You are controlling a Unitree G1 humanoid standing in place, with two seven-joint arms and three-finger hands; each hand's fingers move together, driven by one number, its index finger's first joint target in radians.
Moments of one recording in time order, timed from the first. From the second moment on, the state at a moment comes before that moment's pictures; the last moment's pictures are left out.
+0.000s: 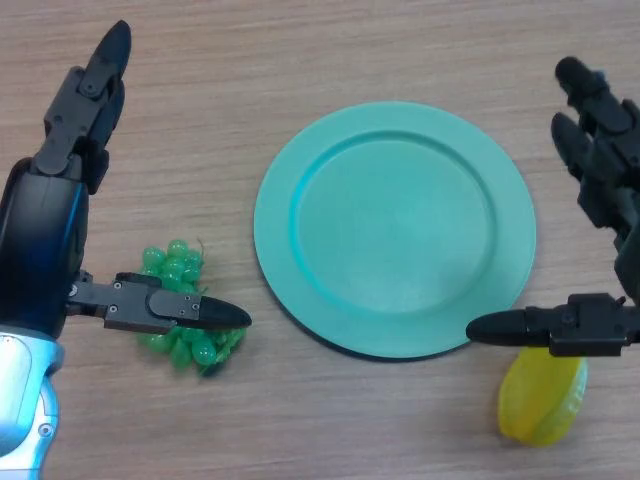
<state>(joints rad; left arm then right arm) -0.03 0.23 0.09 -0.65 0.10 0.29 -0.13 0.04 -0.22 -0.05 -0.71 -0.01 0.35 0.19</state>
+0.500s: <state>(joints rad) -0.03 0.23 0.06 -0.65 0.11 0.29 -0.13 0.03 -0.22 -0.05 -0.75 -0.01 0.36 0.19</state>
